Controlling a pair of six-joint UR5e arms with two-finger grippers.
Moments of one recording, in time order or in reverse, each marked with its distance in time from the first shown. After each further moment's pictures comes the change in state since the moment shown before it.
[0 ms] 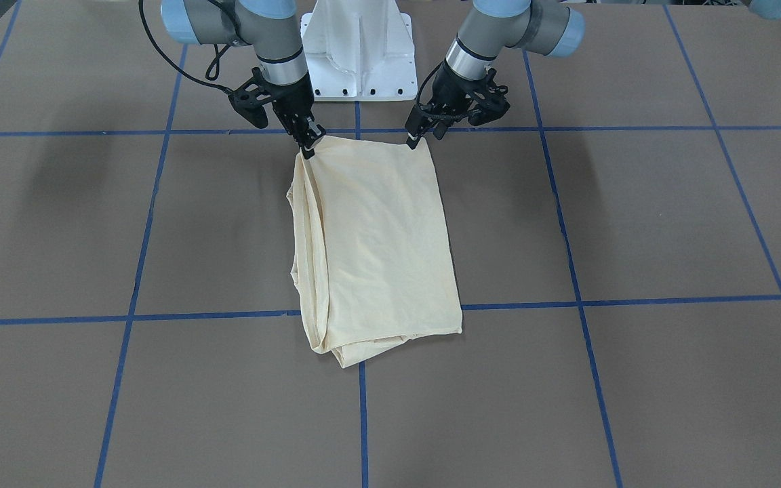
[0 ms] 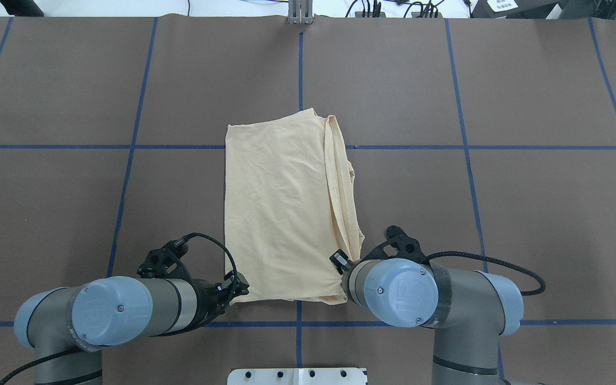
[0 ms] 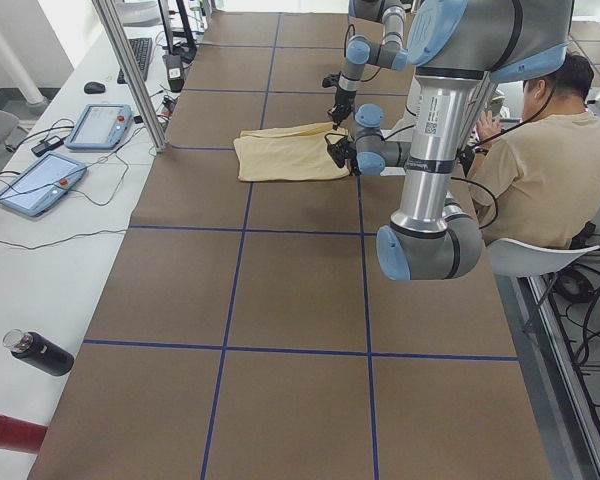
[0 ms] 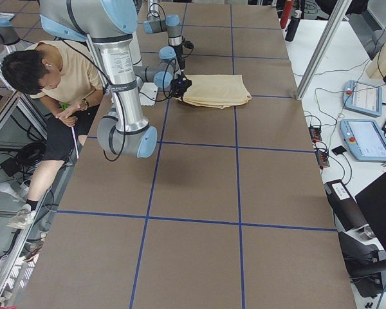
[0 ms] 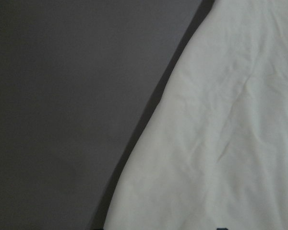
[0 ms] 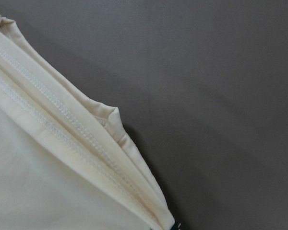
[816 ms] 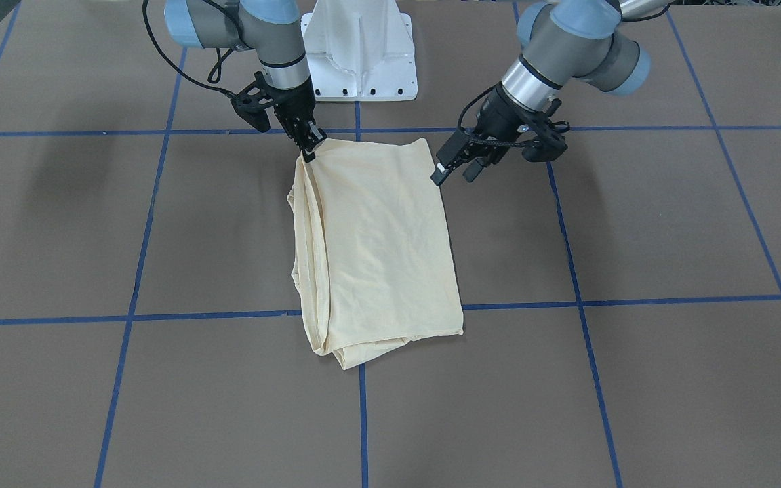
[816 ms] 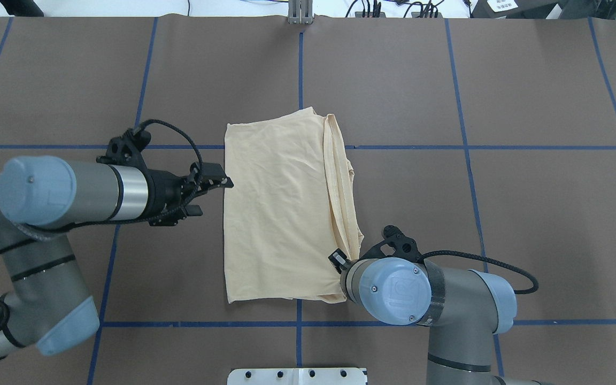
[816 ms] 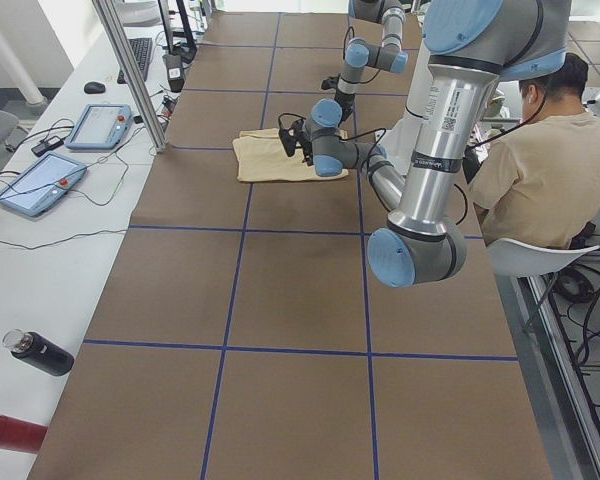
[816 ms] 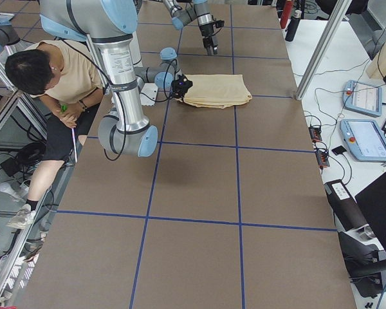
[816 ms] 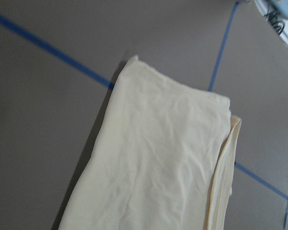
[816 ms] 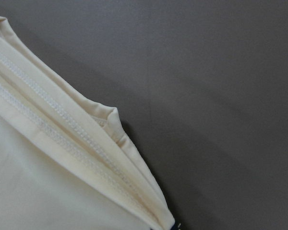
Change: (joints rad) left arm -0.281 -0.012 0.044 -0.211 -0.141 0.173; right arm 0.001 0.011 -0.026 0.000 -0.002 -0.001
